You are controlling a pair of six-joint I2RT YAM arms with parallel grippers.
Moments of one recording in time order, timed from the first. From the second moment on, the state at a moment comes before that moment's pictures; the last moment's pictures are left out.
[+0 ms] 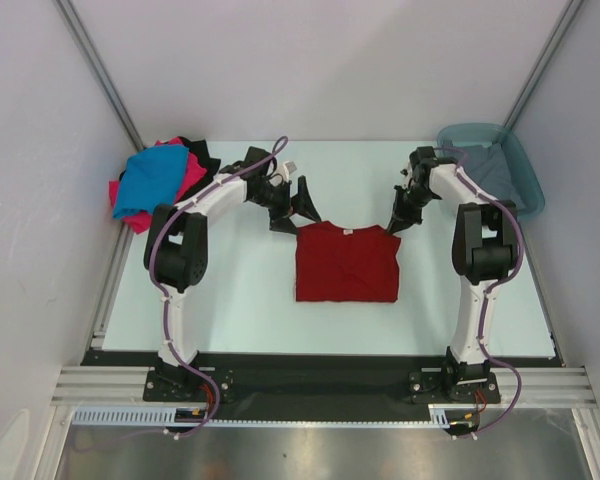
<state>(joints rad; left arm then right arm) -0.35 2.11 1.66 -0.64 0.78 -0.46 0.11 2.12 1.70 -0.94 -0.34 0.31</state>
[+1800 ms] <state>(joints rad) -0.40 2.10 1.66 -0.52 0.84 -0.50 -0.03 2.32 1.92 -0.53 -0.63 0.61</state>
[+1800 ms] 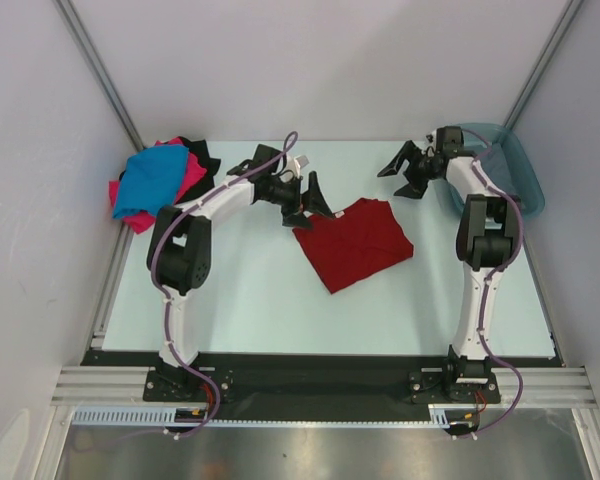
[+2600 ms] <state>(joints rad) -0.41 2.11 1.81 -0.55 0.74 -0.56 -0.04 2.23 1.85 -0.80 -0.34 0.42</state>
